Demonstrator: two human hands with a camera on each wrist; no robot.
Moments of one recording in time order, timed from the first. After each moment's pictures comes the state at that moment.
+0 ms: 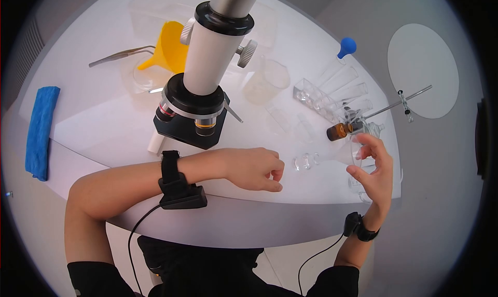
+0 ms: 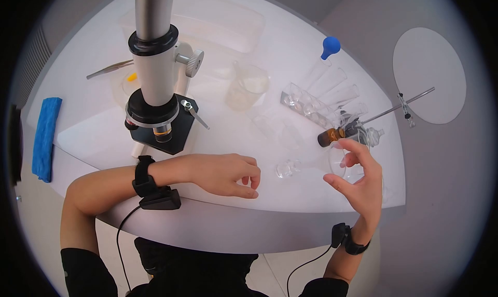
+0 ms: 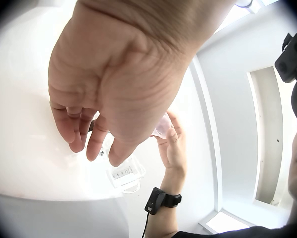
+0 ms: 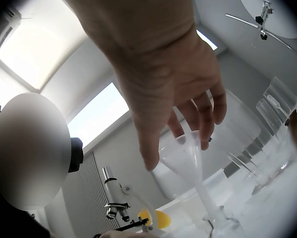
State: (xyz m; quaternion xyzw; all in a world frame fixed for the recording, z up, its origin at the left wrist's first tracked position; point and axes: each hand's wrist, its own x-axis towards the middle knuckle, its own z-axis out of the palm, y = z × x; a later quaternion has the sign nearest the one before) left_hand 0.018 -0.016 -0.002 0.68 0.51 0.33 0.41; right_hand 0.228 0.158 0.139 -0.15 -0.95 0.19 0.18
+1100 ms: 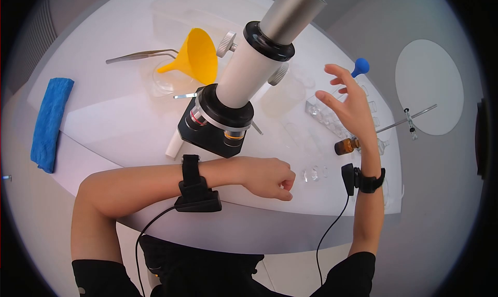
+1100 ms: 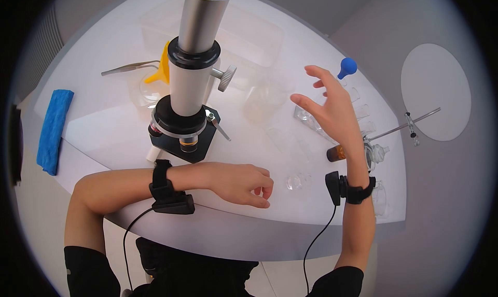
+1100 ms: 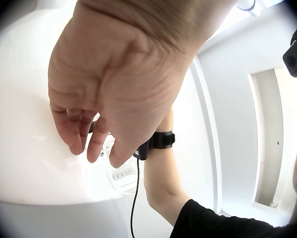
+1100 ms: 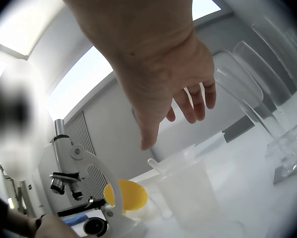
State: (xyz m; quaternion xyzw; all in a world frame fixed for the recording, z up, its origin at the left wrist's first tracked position) left_hand 0.015 -0.015 -0.001 0.70 0.51 0.30 0.41; right_hand 0.066 0.178 0.125 -0.06 -0.98 0.10 0.17
